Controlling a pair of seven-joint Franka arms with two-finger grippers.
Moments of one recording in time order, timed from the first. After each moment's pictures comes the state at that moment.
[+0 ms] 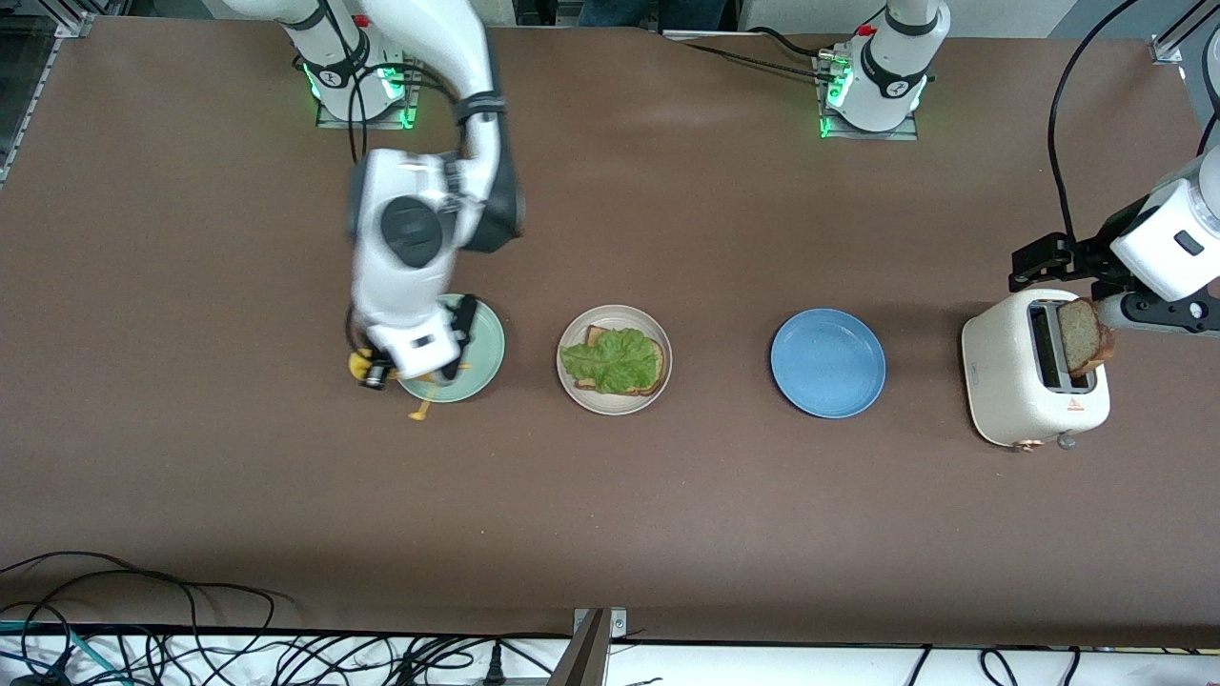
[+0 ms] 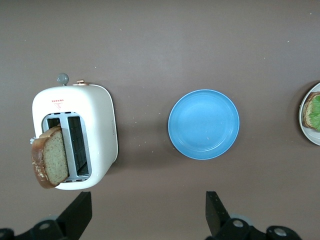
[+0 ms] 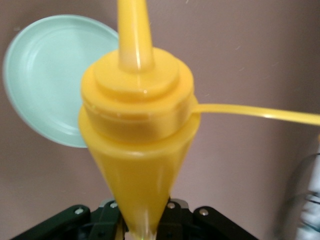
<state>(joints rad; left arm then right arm) 0.26 0.18 -0.32 -1.46 0.04 1.55 0.03 1.26 0.88 -1.26 -1.58 0.60 1.83 -1.38</state>
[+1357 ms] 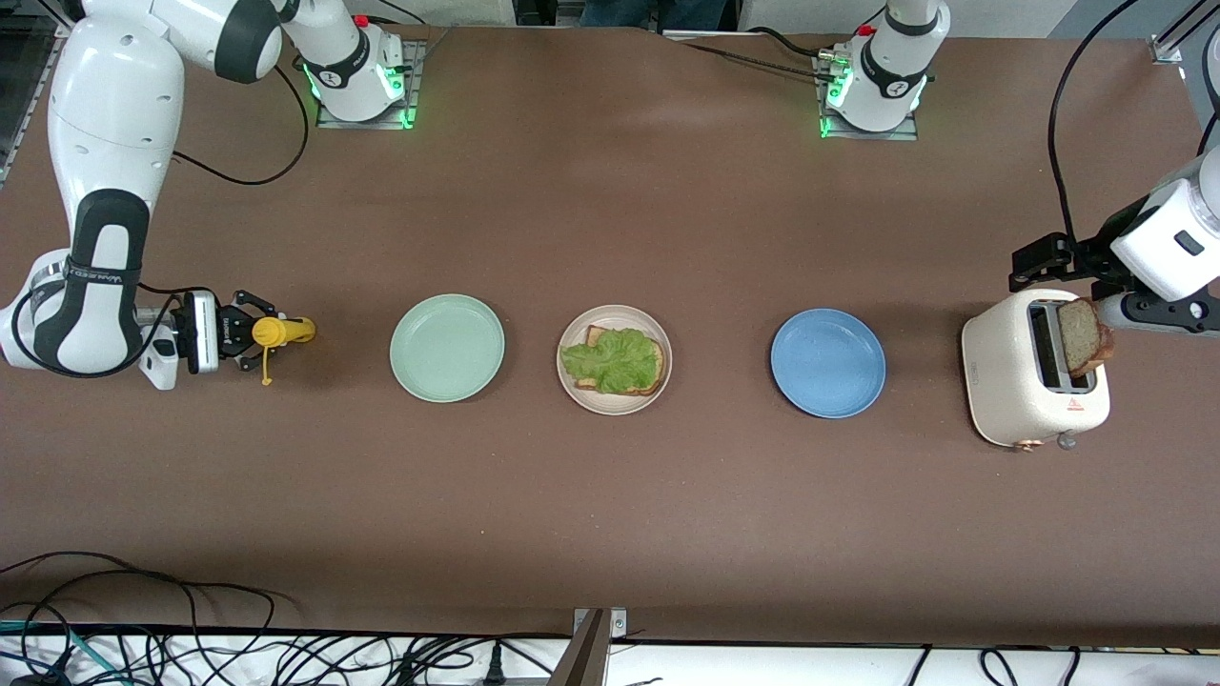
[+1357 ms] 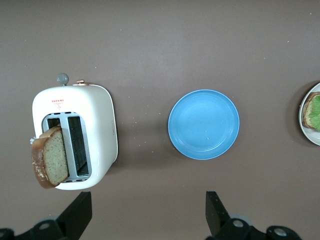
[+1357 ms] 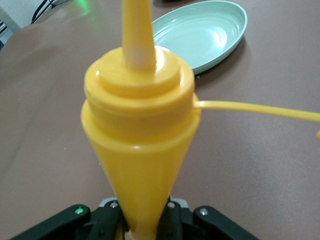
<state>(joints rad) 0.26 0.18 -0.32 -1.46 0.04 1.55 0.03 0.29 0.87 -0.76 -1.70 1.05 1.47 -2.38</state>
